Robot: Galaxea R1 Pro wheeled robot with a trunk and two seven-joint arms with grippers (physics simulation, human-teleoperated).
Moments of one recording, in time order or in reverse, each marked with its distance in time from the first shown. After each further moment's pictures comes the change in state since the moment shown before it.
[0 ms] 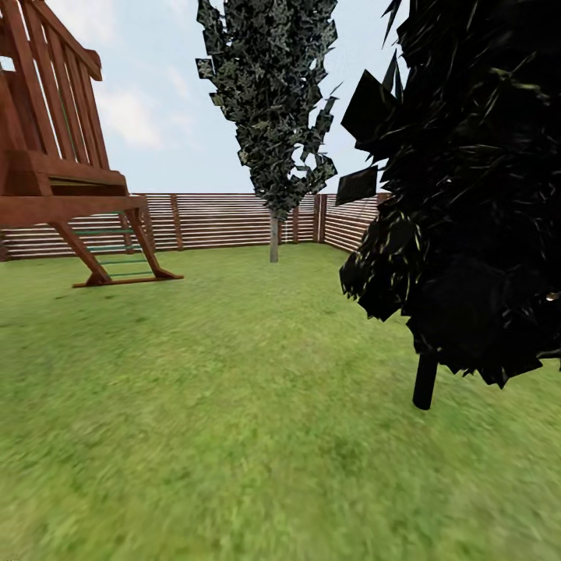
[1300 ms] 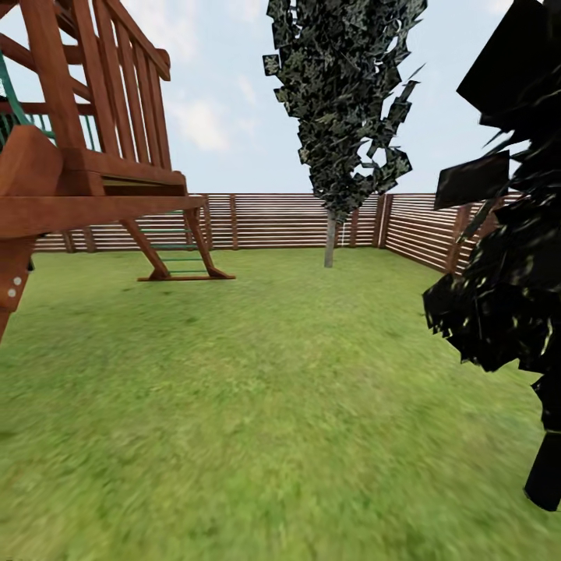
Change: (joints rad) left arm 0.000 0.000 0.000 0.000 0.000 0.000 0.000; right arm 0.000 0.004 0.003 0.000 0.001 -0.001 -0.002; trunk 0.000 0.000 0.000
